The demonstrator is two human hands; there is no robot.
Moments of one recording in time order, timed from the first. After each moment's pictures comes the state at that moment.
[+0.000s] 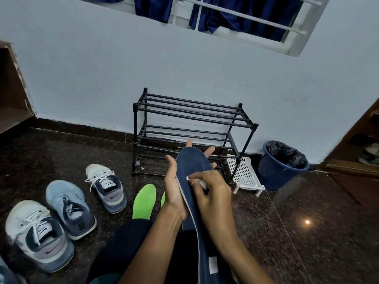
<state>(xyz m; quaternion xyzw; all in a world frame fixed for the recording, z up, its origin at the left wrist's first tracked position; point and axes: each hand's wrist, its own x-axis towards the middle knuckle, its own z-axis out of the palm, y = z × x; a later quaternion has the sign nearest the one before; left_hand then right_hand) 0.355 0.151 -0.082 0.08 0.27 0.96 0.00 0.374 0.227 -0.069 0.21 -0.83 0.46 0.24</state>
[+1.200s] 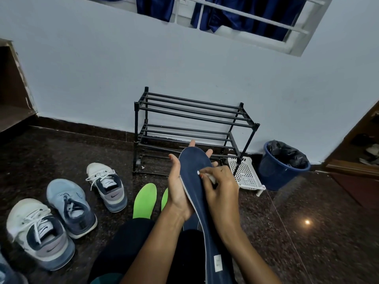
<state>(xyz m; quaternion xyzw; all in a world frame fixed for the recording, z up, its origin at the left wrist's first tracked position) 0.357 0.153 -0.076 0.02 0.28 0.96 0.00 0.362 0.236 -0.071 0.18 -0.85 0.42 0.26</state>
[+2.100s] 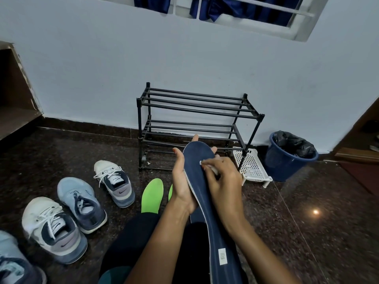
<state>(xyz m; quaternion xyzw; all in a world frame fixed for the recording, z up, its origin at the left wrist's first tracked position) 0.358 0.151 -0.074 -0.01 0.31 0.95 -0.01 0.356 0.232 -0.076 0.20 -0.83 0.44 0.29</state>
